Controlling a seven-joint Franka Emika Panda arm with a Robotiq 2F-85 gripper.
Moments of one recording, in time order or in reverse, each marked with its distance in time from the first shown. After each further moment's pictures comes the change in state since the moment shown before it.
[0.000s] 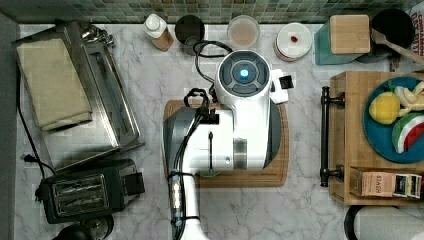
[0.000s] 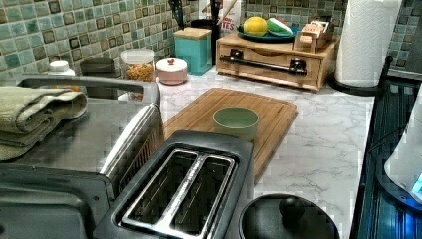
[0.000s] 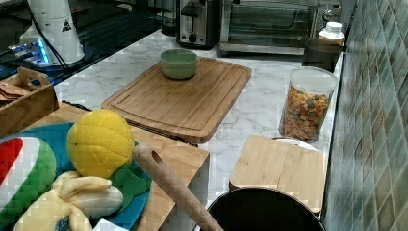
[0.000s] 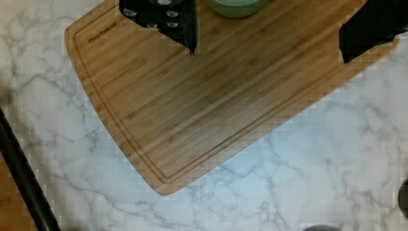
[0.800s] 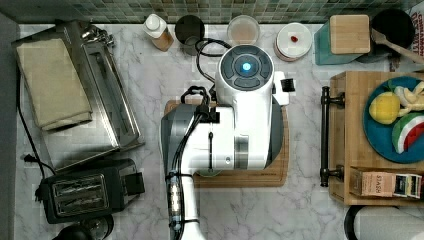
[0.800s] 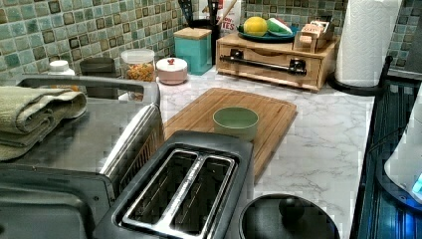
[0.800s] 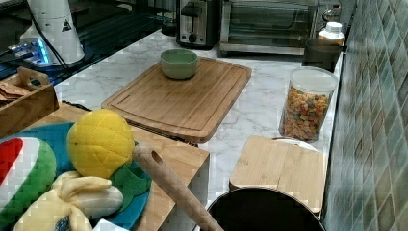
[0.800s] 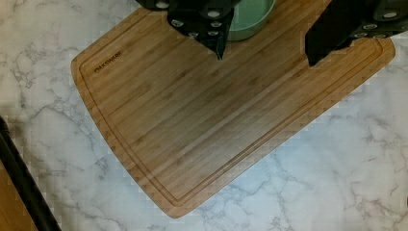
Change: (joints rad) arm 0.004 -0.001 -0.002 0.047 0.022 -0.090 0.087
